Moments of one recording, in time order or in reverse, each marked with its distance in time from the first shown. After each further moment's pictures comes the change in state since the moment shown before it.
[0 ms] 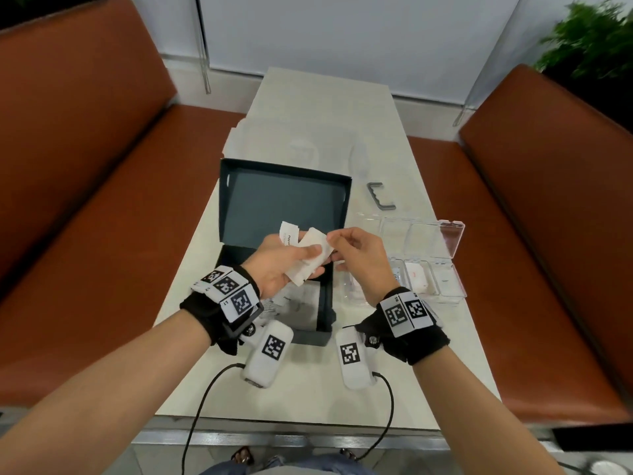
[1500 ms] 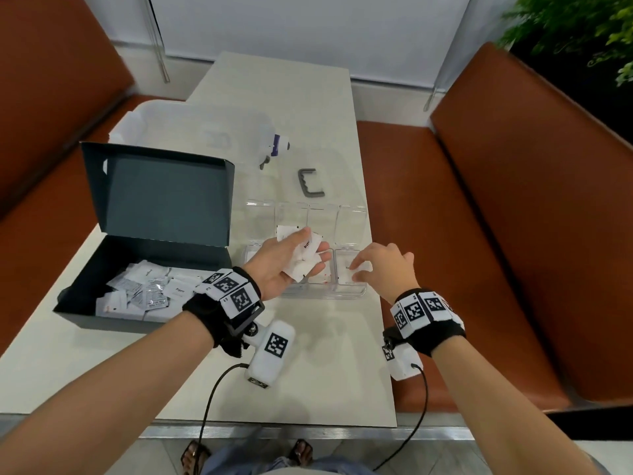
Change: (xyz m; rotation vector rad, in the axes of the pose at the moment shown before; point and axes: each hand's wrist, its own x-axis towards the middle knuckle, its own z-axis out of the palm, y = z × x) left_hand 0.041 -0.071 0.184 -0.157 -0.036 -0.062; right_hand 0.038 0.078 -0.238 -1.194 -0.110 -0.152
